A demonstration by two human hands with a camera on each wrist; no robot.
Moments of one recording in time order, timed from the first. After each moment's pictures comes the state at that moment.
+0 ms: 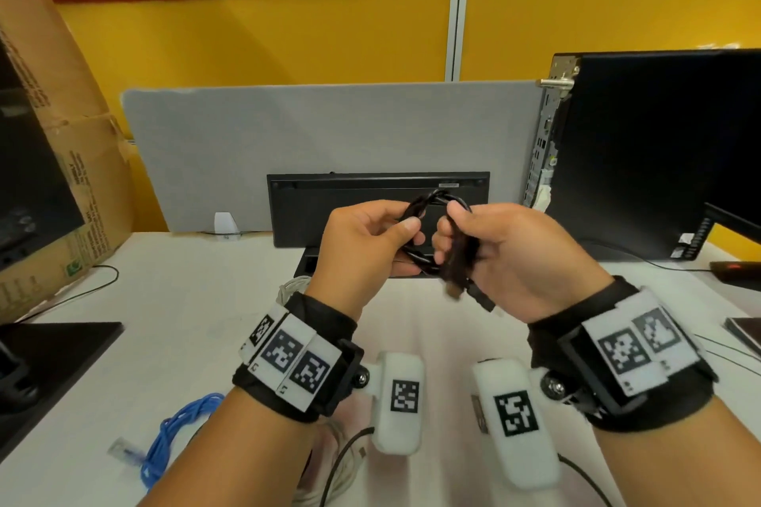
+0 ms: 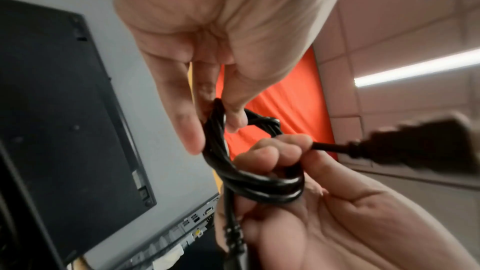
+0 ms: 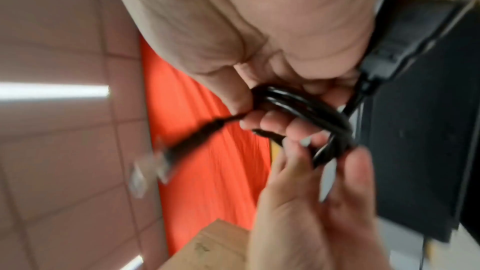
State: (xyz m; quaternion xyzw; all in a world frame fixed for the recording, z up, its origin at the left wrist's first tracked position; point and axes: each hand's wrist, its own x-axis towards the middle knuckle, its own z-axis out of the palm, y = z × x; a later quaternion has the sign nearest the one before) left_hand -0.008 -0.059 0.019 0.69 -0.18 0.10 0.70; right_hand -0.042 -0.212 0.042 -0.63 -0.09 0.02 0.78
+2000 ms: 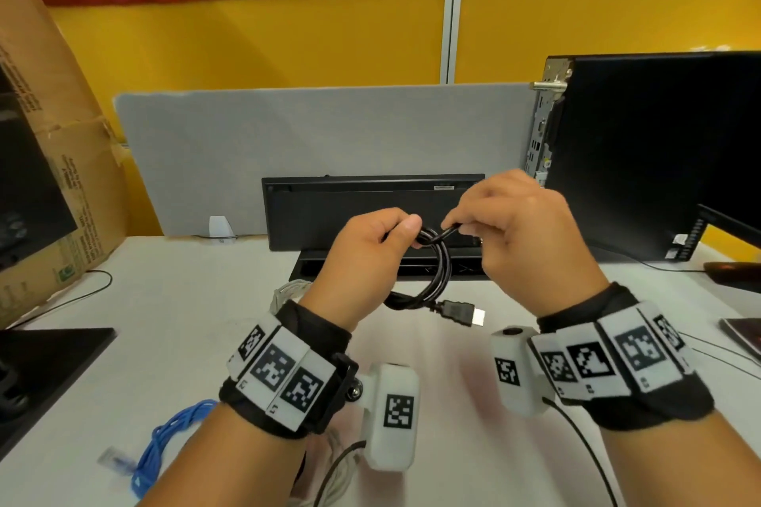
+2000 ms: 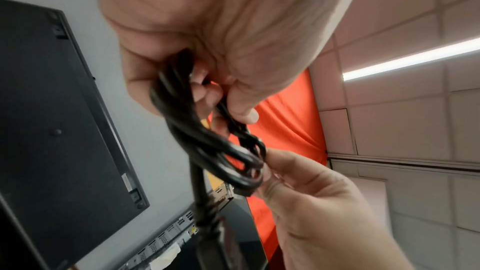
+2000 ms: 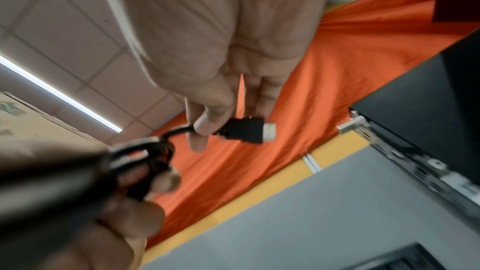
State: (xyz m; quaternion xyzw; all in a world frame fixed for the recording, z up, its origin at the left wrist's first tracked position) left_hand -0.014 -0.062 0.024 0.80 -0.22 0.12 0.55; right_hand -0.044 -0.234 0.046 -0.88 -0.21 -0.37 0.18
